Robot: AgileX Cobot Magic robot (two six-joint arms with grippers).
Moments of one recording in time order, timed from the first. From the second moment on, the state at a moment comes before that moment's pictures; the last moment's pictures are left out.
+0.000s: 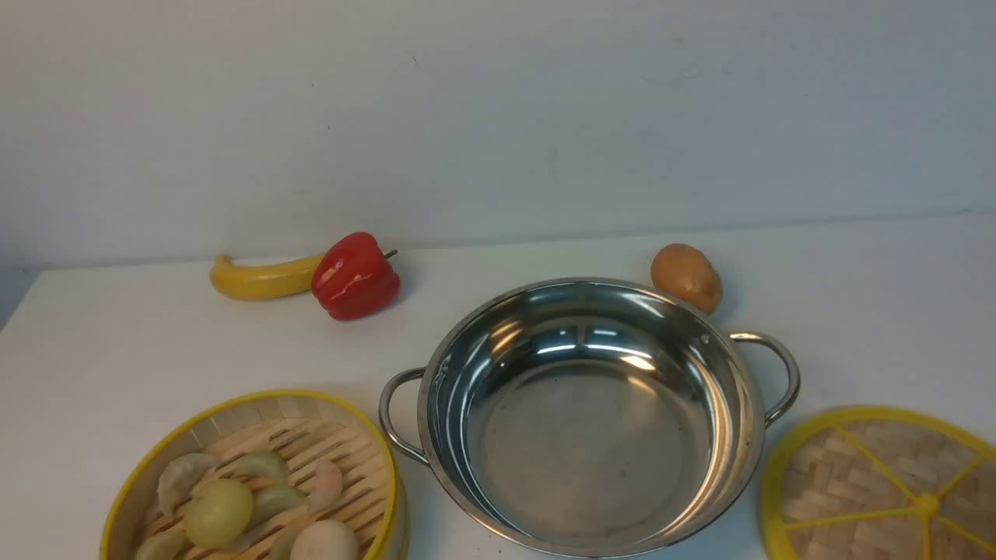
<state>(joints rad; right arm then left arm) -0.09 0.00 0.01 -0.18 0.26 0.27 0.08 0.00 0.01 0.16 0.29 -0.06</state>
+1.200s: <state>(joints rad) -0.09 0.00 0.01 -0.18 0.26 0.27 0.08 0.00 0.01 0.06 0.29 -0.12</state>
